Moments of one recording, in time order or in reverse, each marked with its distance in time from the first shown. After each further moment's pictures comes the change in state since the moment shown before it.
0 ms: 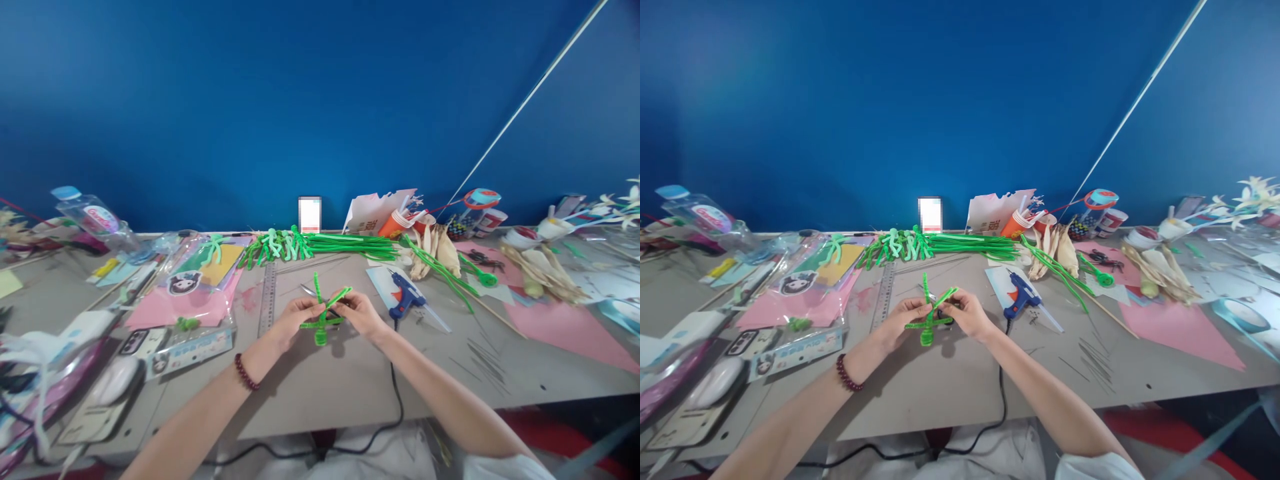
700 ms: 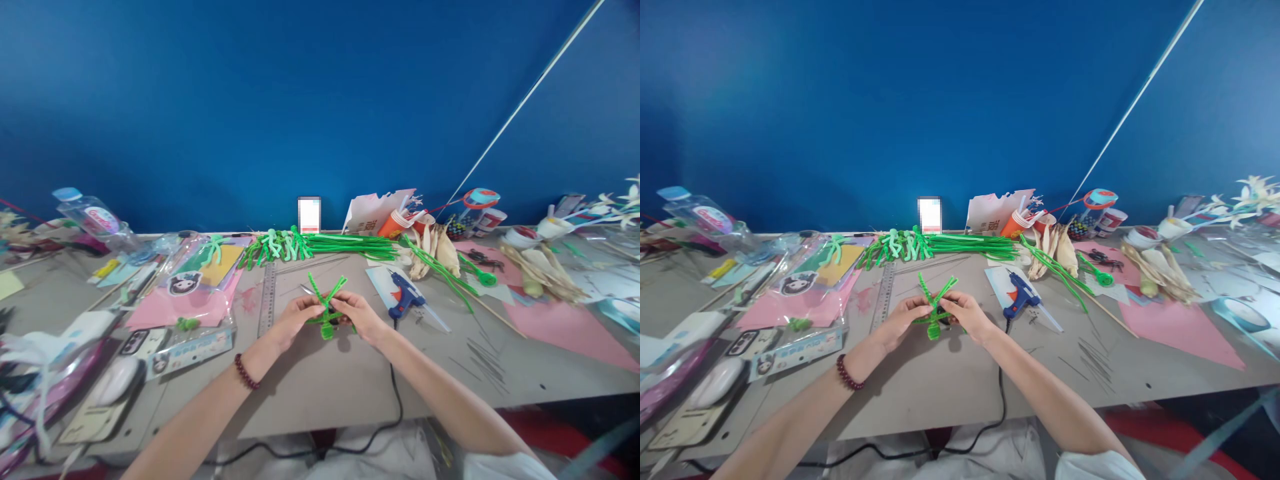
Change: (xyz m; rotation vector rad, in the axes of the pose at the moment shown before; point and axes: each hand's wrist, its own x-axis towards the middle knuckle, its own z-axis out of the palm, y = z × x) left_hand 0.002 -0.001 -0.002 0.052 -0.023 0.044; right_hand -0.002 -0.002 0.005 0.261 0.004 0.288
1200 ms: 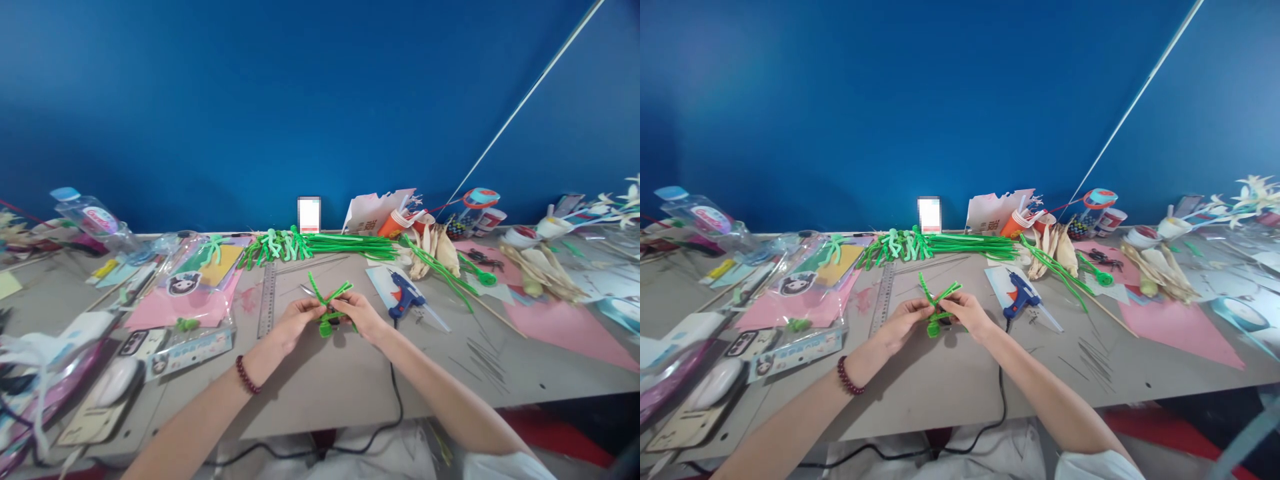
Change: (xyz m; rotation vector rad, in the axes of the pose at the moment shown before) left_hand -0.001 -0.005 0.006 -0.107 0.058 -0.052; right_hand 0.003 0.001 -0.002 0.016 0.057 0.029
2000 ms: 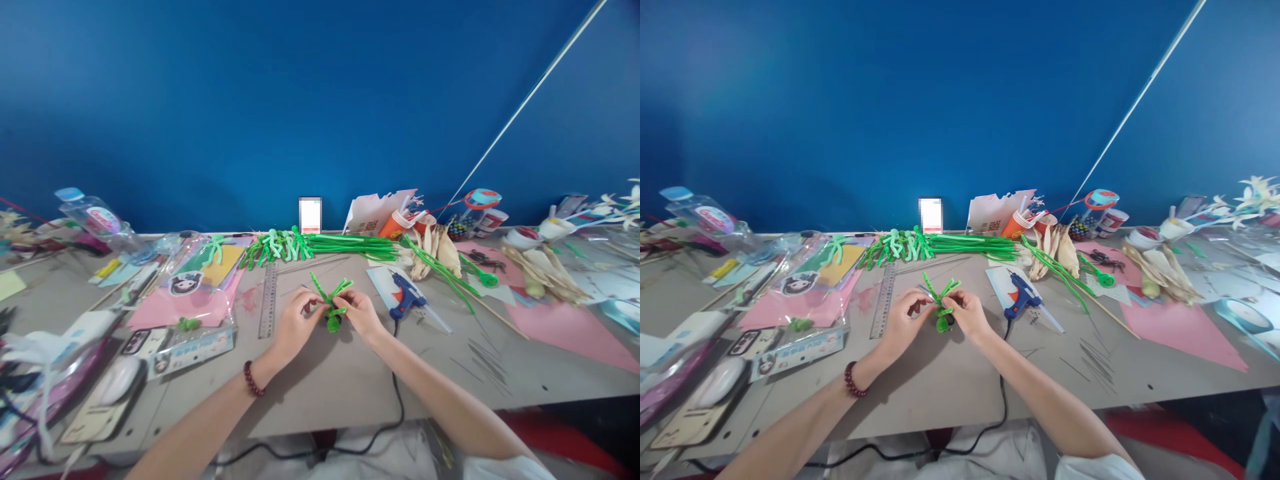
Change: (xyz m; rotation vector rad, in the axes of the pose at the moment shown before) left_hand -0.003 -0.005 -0.002 0.834 0.256 0.749; right_hand 0.001 0.004 0.008 -0.159 0.203 -0.212
